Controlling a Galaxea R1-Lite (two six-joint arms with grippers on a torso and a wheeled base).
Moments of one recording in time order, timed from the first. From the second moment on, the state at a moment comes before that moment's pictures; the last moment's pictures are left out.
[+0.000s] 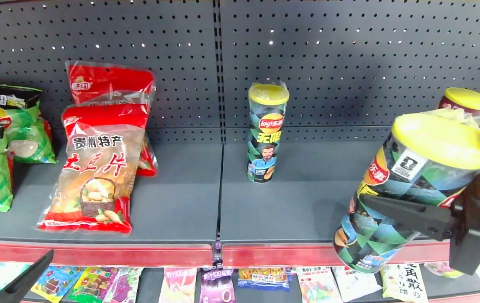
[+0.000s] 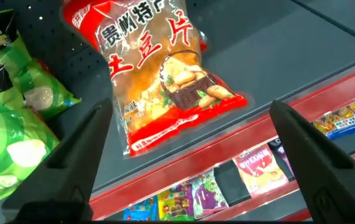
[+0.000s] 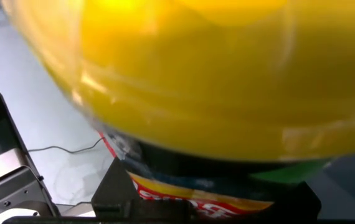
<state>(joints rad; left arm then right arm) -0.33 0.67 -0.33 -0.19 0.13 0.41 0.65 1.15 -0.67 -0.28 0.19 -0.18</state>
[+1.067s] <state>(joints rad) -0.40 1.28 -0.75 -0.36 -0.09 0.27 0.66 1.10 -0.66 -0.28 0.18 -0.22</state>
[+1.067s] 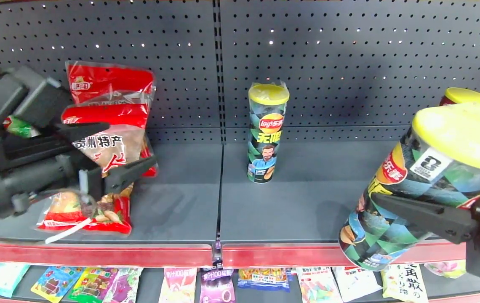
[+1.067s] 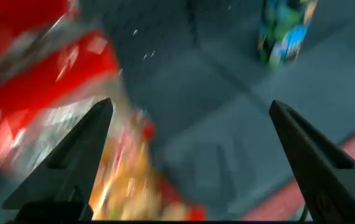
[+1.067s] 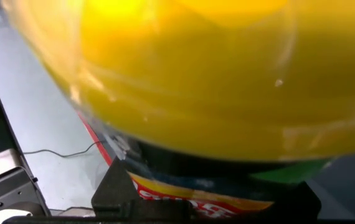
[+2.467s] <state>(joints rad) -0.55 1.93 -1.36 -0.40 -0.44 0.20 0.61 1.08 -0.65 -0.28 0.17 -0.22</state>
